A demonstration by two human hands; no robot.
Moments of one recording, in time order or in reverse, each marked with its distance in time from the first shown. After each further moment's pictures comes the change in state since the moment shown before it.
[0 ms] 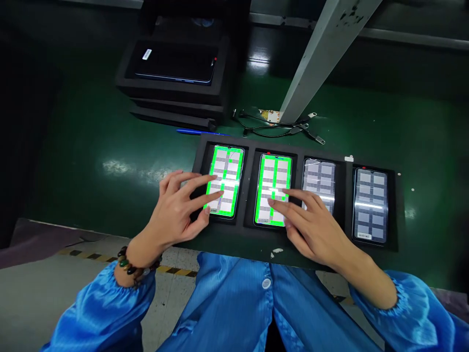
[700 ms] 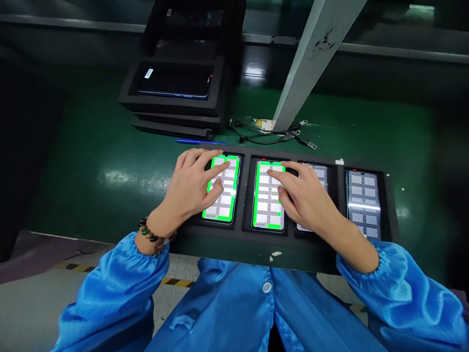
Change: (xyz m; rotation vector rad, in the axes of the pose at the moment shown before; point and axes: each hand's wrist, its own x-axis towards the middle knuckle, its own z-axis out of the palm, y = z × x) left_hand 0.072 -0.013 0.013 0.038 -0.036 -0.086; right_hand 0.049 0.027 -0.005 -0.083 0.105 0.135
